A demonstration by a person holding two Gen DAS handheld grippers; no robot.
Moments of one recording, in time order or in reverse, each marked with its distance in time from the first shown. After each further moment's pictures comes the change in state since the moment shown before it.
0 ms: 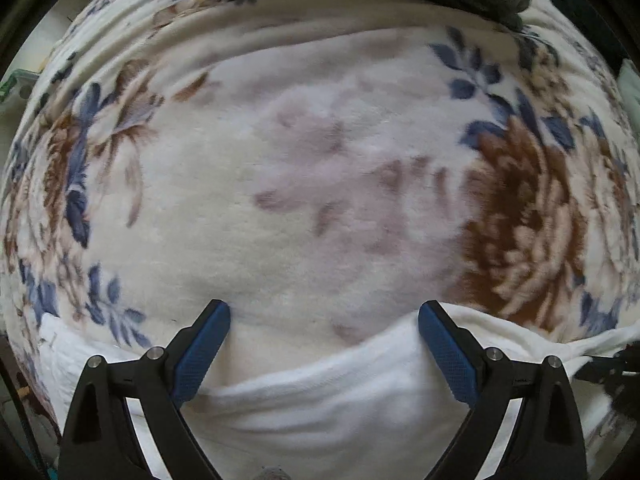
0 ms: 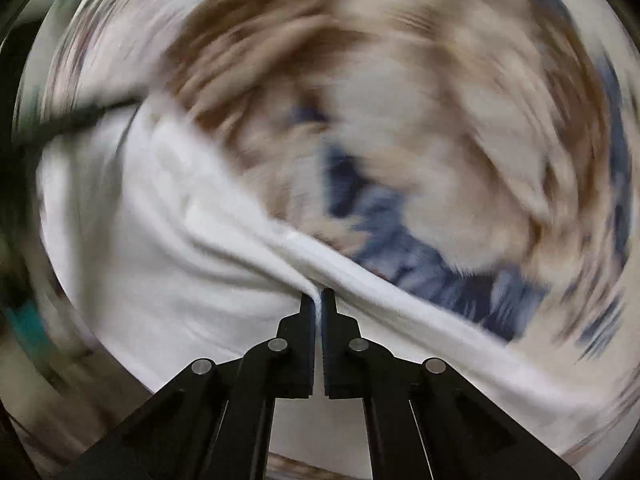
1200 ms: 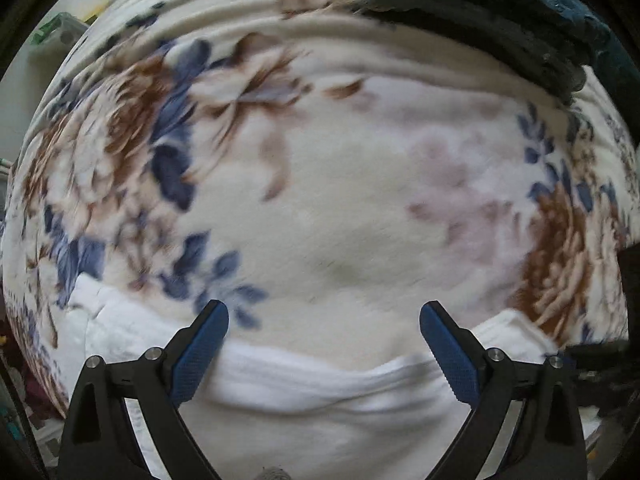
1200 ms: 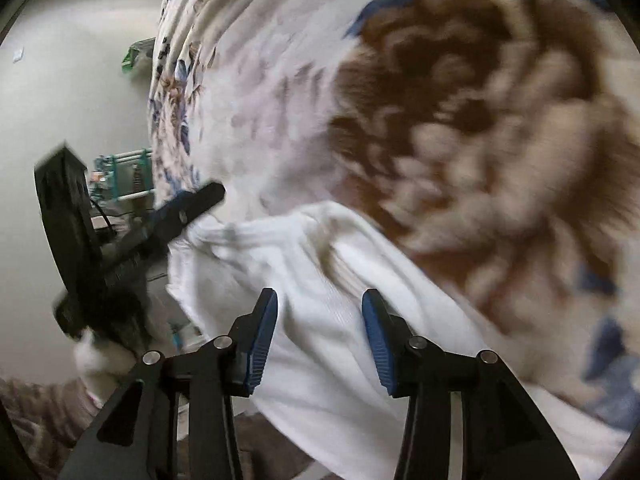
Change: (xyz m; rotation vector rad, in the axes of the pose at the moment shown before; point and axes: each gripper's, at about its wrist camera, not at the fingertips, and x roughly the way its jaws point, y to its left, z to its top) left arm -0.027 0.104 -0.015 -0.191 -0.025 -0.006; right arm -0.003 0.041 0.081 0.001 0.033 0.542
